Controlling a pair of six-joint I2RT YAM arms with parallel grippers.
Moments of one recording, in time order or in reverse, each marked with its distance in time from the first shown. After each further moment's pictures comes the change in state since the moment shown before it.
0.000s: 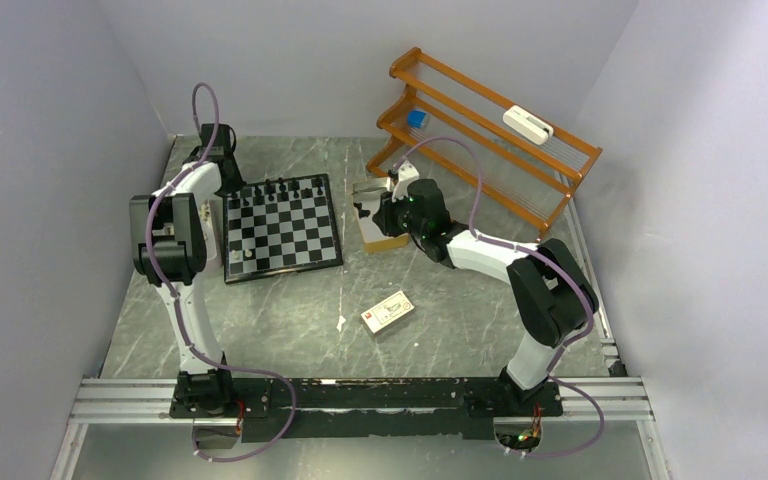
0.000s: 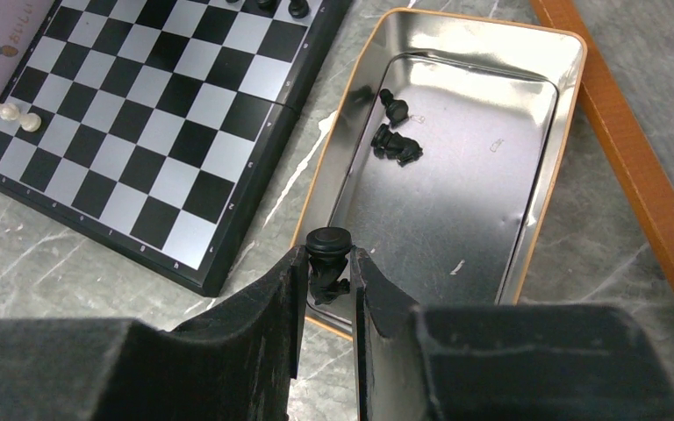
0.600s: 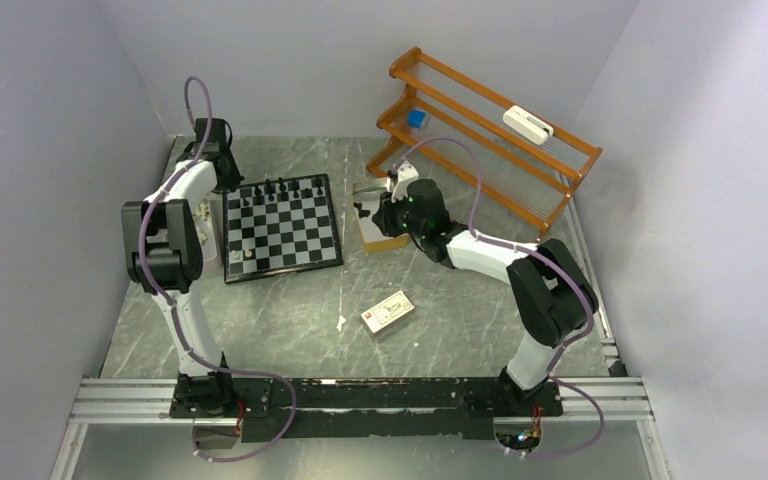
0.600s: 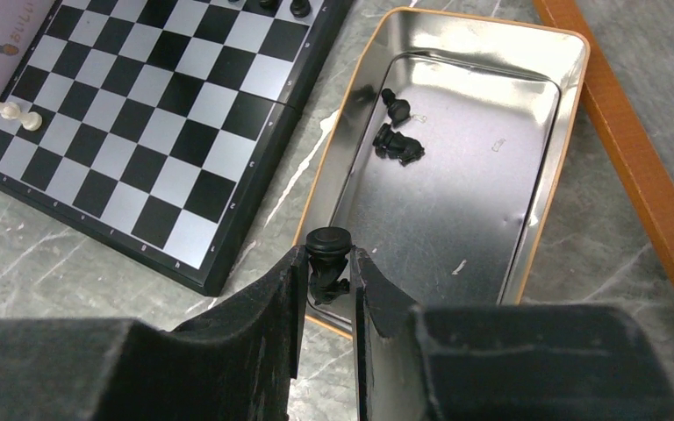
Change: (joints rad) left arm 0.000 -0.088 -0.020 -0.031 0.023 -0.023; right arm 0.004 0.000 0.000 0.000 0.002 0.000
